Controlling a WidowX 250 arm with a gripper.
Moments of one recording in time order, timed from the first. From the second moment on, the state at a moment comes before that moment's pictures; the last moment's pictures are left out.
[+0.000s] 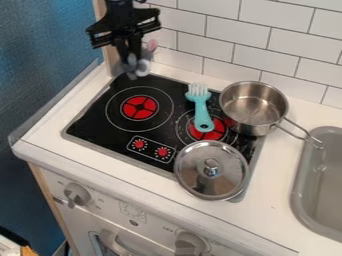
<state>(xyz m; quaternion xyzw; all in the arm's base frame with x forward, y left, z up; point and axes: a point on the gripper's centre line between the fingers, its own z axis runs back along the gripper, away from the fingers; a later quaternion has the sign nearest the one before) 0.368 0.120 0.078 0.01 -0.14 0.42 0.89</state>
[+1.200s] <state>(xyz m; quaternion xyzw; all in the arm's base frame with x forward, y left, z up) 0.364 0.137 0.078 0.04 -0.11 0.46 0.88</state>
